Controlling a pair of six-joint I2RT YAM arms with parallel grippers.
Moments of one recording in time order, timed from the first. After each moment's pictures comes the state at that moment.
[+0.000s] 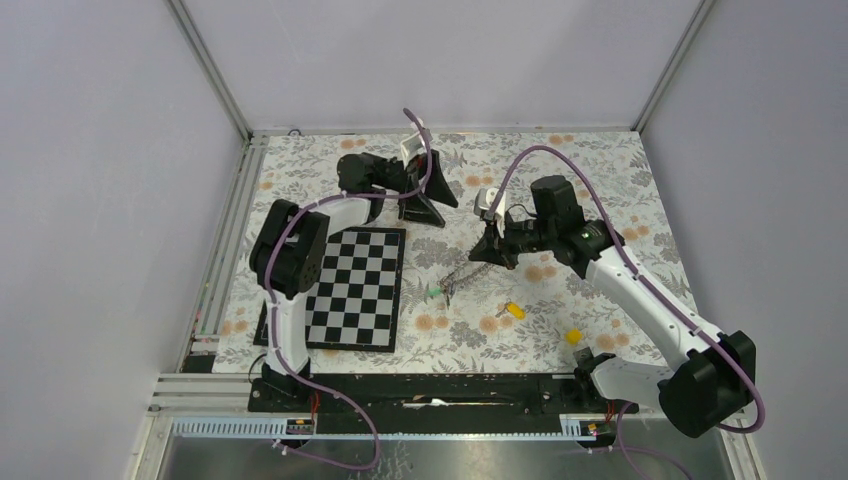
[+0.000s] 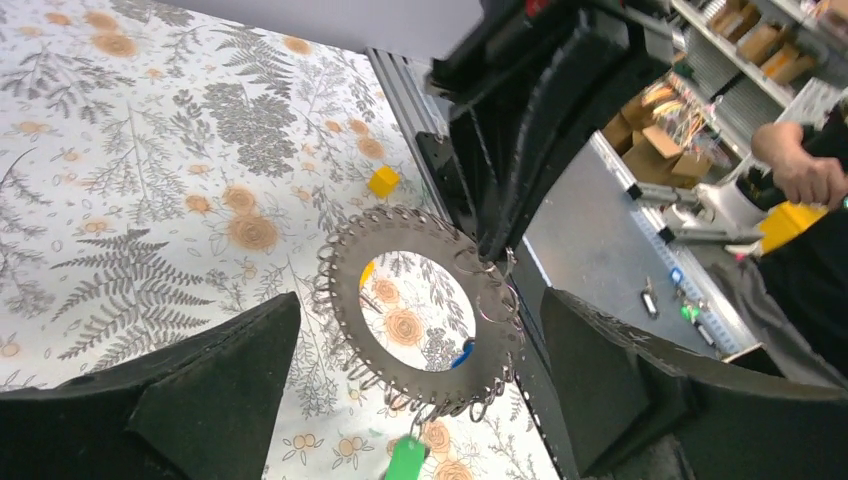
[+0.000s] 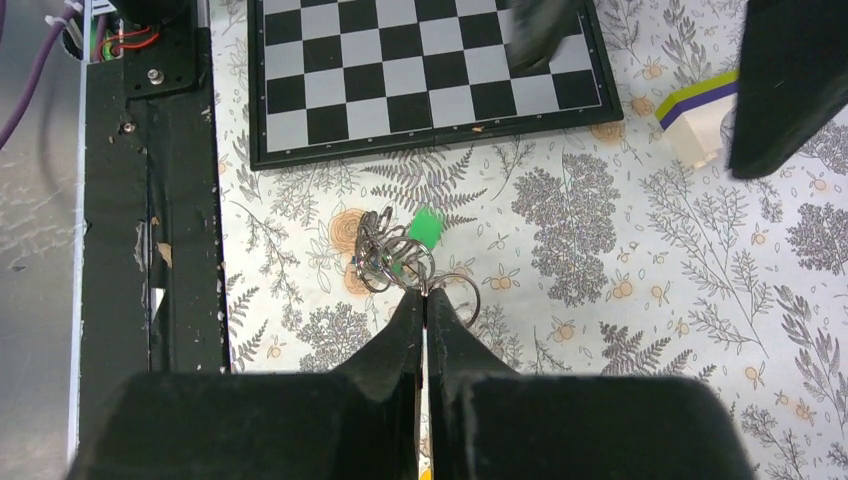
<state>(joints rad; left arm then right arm) -0.41 2.04 1.30 1.50 1.56 -1.20 0.47 1.20 1.00 -0.48 -0.83 -0.48</state>
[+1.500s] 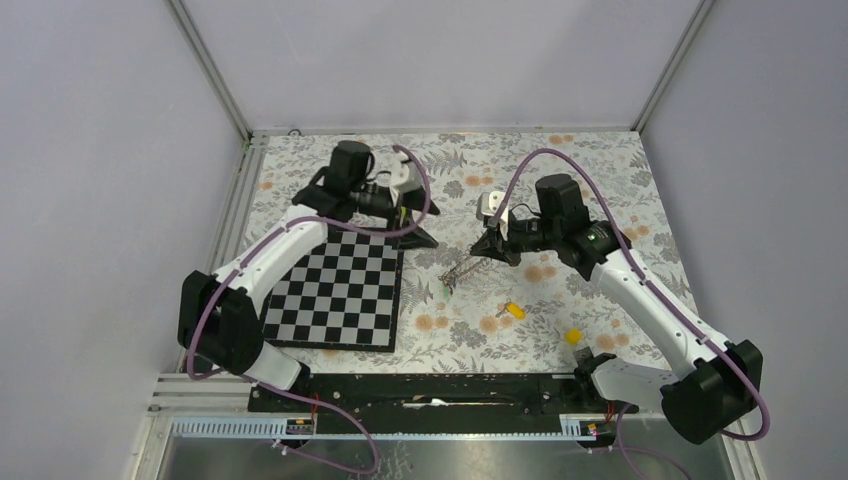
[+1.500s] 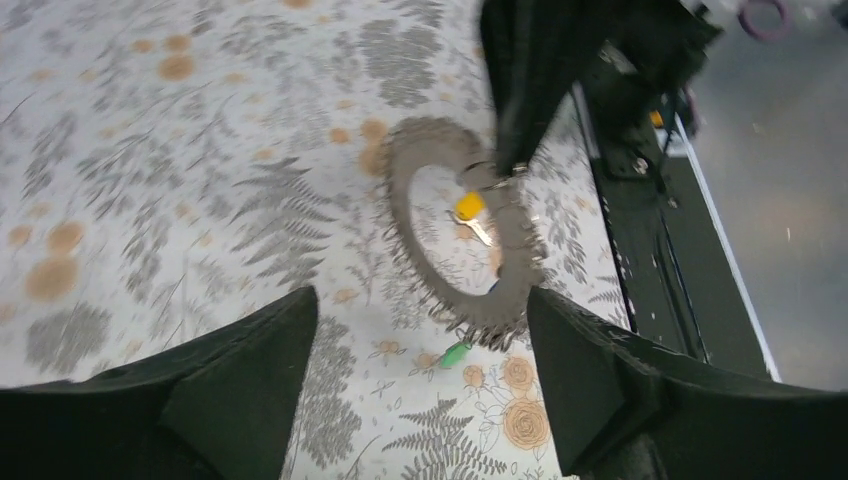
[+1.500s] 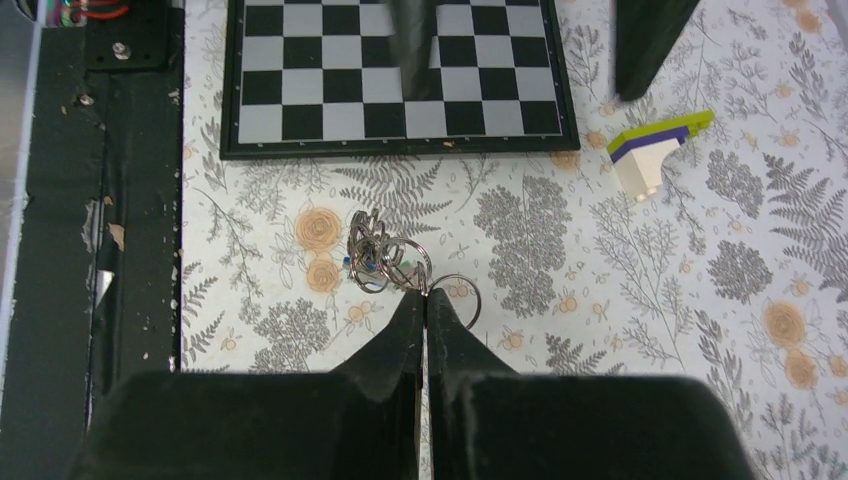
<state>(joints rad) -0.40 1.50 1.24 -0.27 1.13 0.37 0.47 1.17 1.03 -0.53 -0.80 -0.64</state>
